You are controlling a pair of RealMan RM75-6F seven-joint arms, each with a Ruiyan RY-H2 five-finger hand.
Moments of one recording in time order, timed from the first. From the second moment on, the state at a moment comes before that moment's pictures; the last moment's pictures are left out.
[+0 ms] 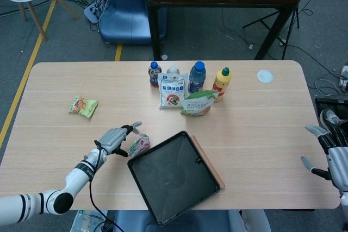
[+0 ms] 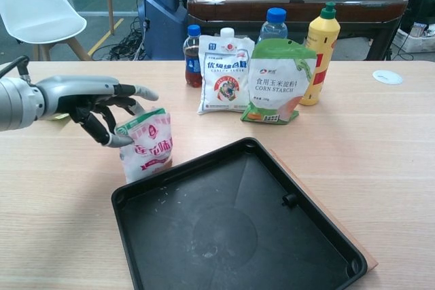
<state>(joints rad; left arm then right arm) -0.80 -1.35 -0.16 -1.73 0.86 0.78 0.11 0.04 -0.99 0.06 -1.66 -1.57 1.55 0.17</state>
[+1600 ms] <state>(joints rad) -0.23 -1.18 -0.04 -1.82 1.27 1.61 0.21 0.10 -0.97 0.04 -1.70 -1.62 1.47 0.11</state>
